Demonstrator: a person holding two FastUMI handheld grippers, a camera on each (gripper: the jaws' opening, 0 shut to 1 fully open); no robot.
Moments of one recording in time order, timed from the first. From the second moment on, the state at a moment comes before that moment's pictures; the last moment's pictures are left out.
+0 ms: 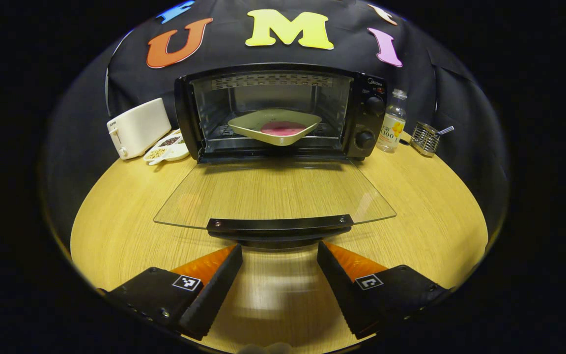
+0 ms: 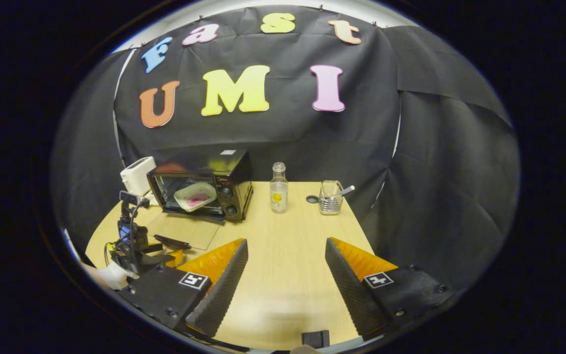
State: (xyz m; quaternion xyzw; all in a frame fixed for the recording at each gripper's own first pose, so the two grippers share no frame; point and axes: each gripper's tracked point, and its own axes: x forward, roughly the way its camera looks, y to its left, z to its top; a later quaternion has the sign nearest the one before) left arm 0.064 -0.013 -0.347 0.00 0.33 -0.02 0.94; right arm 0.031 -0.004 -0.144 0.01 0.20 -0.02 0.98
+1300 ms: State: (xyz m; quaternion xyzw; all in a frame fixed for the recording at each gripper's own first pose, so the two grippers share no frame) left arm 0.136 -0.008 -0.216 0.01 0.21 -0.03 0.98; right arm 0.022 -0.007 -0.134 0.03 0.18 -0.03 0.98
